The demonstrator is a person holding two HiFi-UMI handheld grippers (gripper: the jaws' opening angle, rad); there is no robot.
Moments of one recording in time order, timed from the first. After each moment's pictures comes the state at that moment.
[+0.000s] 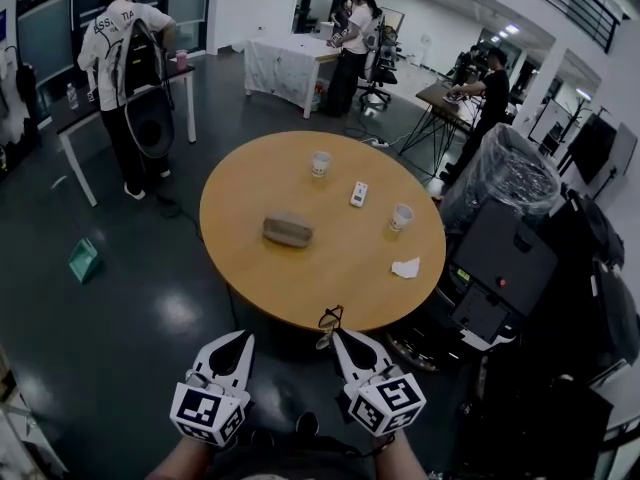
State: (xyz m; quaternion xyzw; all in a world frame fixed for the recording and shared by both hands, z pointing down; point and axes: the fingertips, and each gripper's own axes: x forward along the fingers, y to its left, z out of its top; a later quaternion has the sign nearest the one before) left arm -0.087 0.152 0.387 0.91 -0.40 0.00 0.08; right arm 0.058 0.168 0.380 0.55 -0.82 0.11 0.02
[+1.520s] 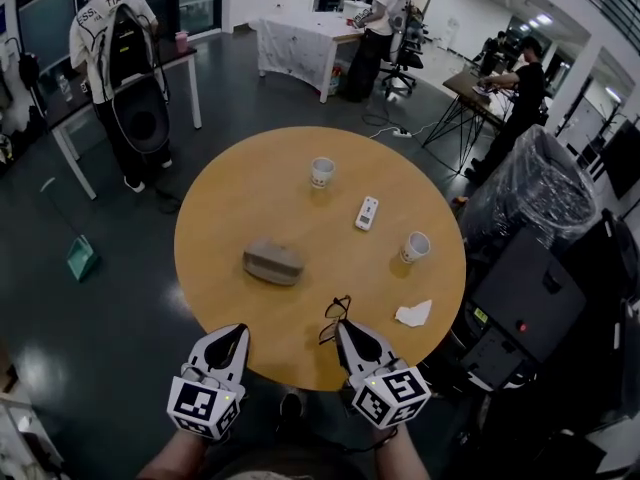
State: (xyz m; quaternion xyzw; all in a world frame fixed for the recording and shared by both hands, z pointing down) left arm 0.009 -0.034 0.425 0.89 -0.44 0.04 0.09; right arm 0.174 -0.030 0.416 0.53 -0.83 0.16 0.01
